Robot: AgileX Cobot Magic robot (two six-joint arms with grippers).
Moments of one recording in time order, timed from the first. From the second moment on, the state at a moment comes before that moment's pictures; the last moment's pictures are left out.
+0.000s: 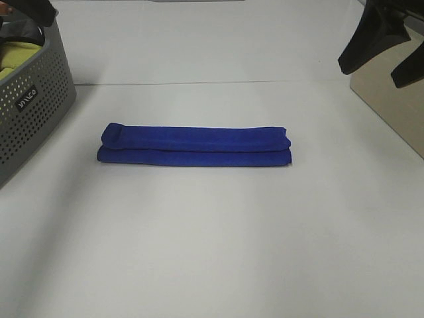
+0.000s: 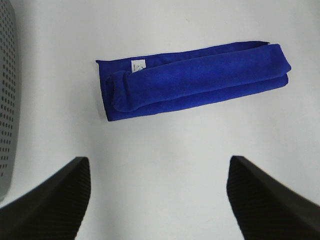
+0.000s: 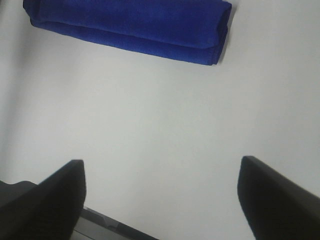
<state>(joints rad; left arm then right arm) -0.16 1.51 -1.45 -0.29 1.03 0.05 0.08 1.46 -1.27 0.46 1.11 -0.17</state>
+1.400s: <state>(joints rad) -0.16 2.29 -1.61 -0.51 0.59 0.15 0.08 1.67 -1.25 0.44 0.90 -0.18</state>
